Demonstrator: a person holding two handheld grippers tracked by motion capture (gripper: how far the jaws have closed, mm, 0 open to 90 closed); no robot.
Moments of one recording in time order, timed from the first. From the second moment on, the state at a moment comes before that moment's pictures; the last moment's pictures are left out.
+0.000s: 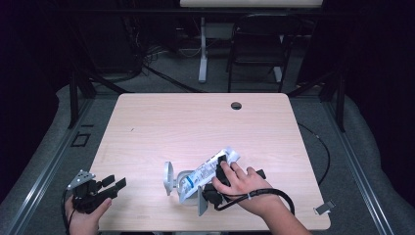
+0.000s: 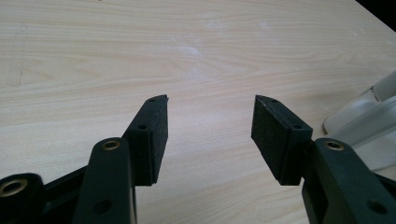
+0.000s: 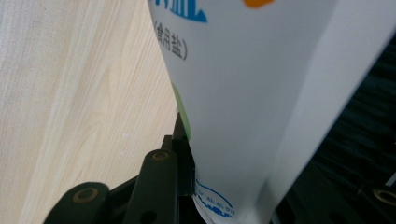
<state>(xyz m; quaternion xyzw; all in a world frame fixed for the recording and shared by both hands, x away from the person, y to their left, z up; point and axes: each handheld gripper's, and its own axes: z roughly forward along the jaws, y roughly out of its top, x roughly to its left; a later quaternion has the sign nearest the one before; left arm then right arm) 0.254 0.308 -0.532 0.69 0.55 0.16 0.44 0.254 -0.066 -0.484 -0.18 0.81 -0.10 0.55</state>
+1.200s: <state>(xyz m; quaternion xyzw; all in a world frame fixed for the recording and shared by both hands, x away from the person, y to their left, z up) 0.255 0.309 -0.535 0.69 0.55 0.16 0.44 0.249 -0.070 -0.487 -0.17 0.82 -0.09 0.55</state>
